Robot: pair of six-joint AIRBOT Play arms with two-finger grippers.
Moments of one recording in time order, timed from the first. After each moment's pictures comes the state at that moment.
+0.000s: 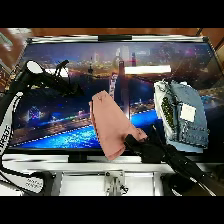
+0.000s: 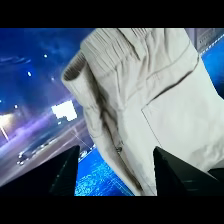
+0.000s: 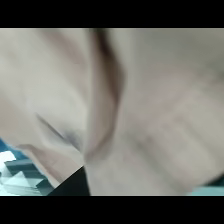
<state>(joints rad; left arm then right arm) -0.08 -1.66 1.55 0.92 -1.32 -1.31 0.67 -0.90 0.30 2.25 -0.40 -0.88</state>
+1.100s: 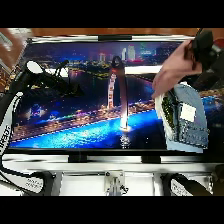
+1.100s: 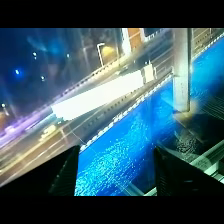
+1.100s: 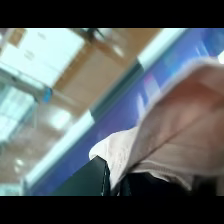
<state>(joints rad) -0.08 -1.66 1.55 0.92 -1.32 -1.31 -0.11 -1.19 1.36 2.04 -0.44 -1.17</state>
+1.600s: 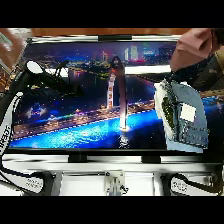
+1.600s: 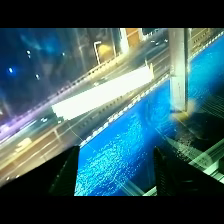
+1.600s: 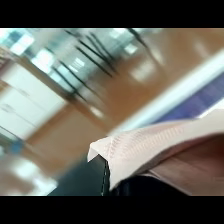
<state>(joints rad) -0.08 -1.66 1.55 0.92 -1.32 -1.31 -0.26 -1.38 1.58 1.95 -0.42 -1.25</state>
